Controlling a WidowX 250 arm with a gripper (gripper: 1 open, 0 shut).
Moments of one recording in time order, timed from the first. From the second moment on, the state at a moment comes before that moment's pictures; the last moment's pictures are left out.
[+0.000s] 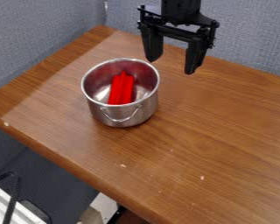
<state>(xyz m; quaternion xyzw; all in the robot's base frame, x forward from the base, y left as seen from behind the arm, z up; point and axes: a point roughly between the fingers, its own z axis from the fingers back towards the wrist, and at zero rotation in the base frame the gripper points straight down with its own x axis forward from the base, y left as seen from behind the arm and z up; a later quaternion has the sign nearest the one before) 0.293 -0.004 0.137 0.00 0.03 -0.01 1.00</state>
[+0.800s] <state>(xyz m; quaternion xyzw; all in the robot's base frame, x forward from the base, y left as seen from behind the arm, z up) 0.275 0.054 0.106 0.02 0.06 0.05 1.00</state>
